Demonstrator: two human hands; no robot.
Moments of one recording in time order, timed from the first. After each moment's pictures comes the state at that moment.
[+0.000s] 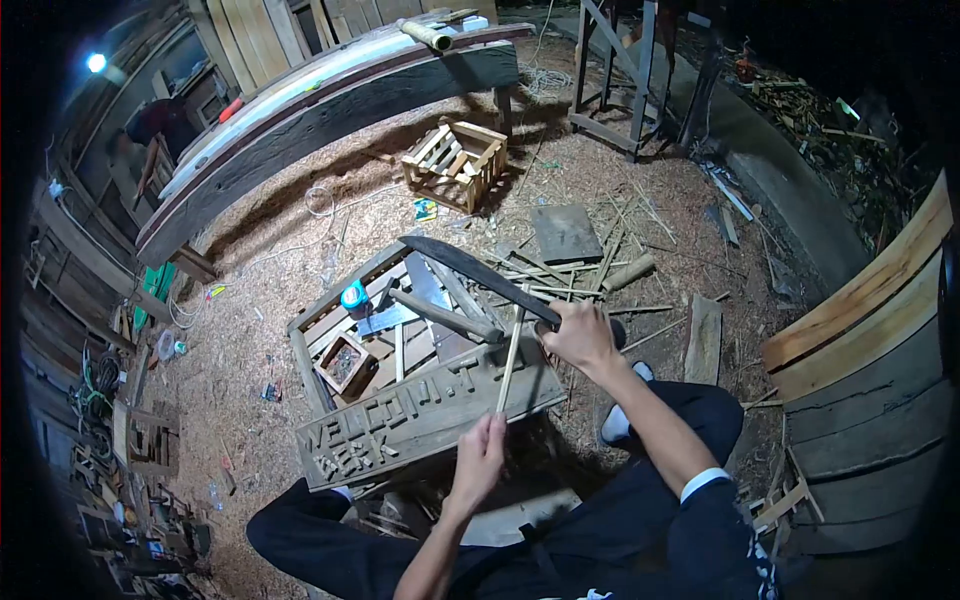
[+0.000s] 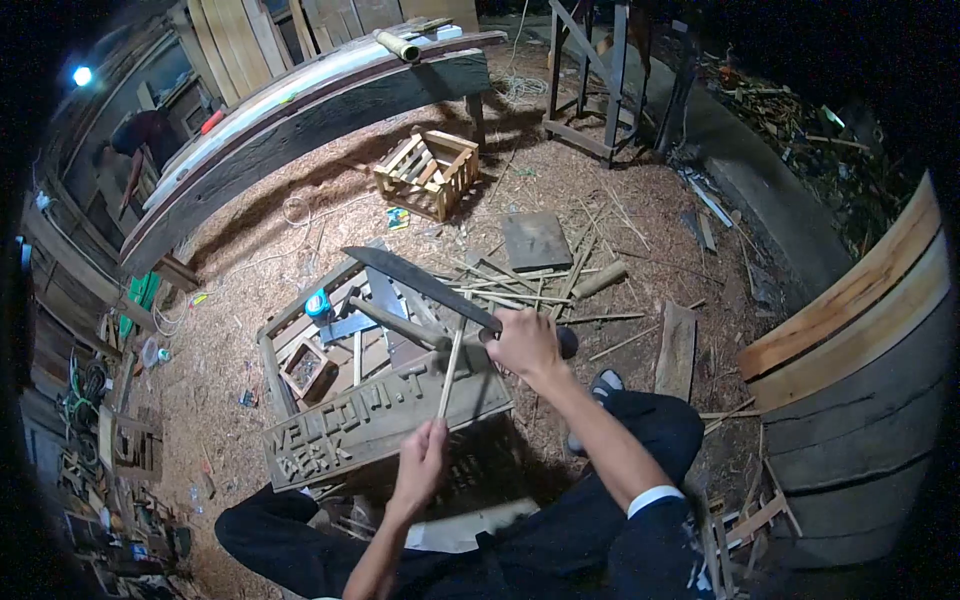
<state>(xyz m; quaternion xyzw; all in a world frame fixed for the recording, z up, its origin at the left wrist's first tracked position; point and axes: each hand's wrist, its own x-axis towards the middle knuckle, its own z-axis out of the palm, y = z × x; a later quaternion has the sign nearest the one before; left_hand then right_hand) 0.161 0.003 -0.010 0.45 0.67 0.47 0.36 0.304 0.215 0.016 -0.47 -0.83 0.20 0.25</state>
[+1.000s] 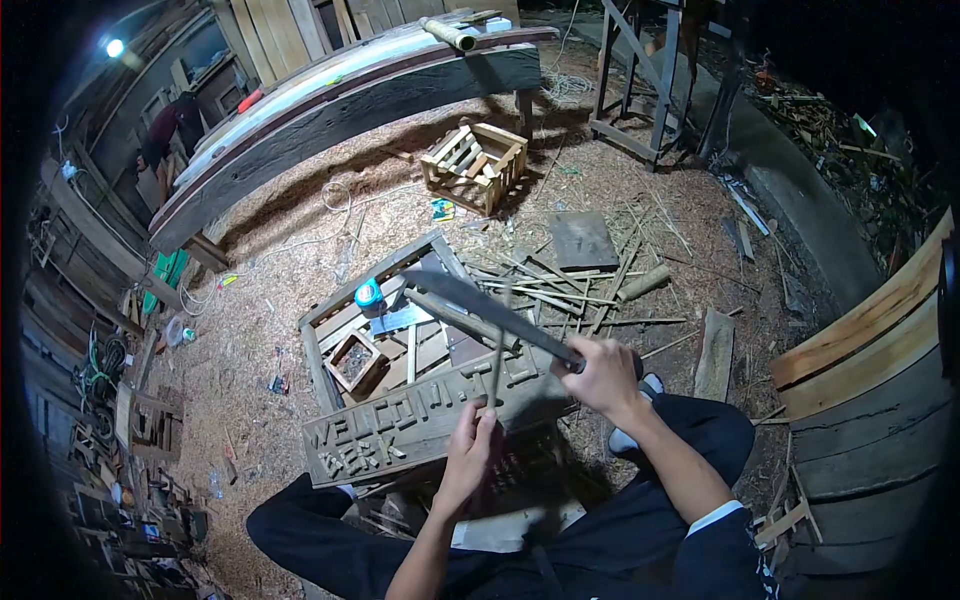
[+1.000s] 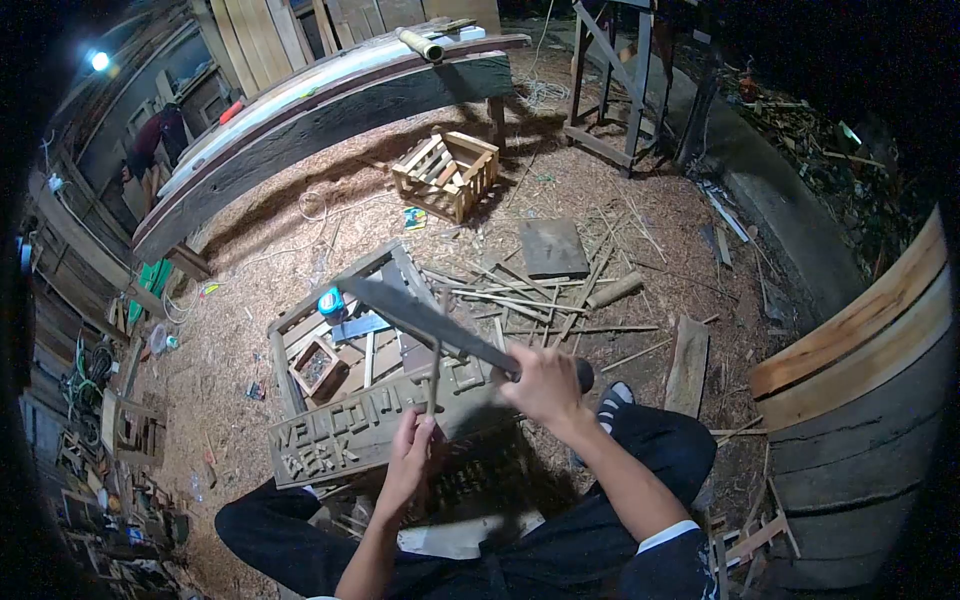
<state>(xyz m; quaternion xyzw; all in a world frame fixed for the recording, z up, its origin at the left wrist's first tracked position) 0.136 0.009 0.006 0.31 0.58 0.55 0.51 0.319 0.173 0.038 -0.45 -0.84 0.20 0.24</state>
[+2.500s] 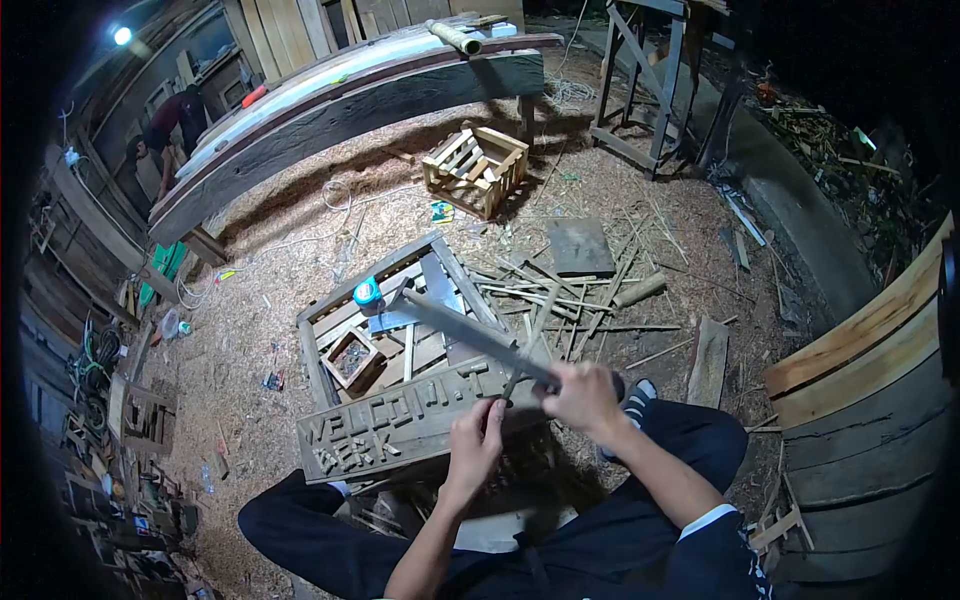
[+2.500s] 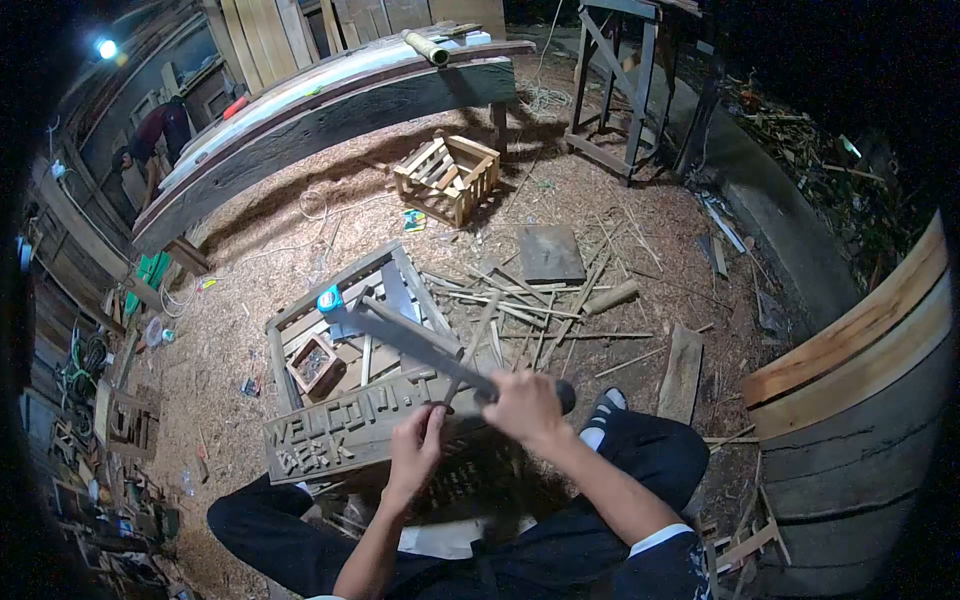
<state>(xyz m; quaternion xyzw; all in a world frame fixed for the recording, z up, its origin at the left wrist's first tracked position) 0.150 0.025 -0.001 0.48 0.68 0.51 0.23 0.311 0.153 0.022 -0.43 -0.86 0.21 0.19</state>
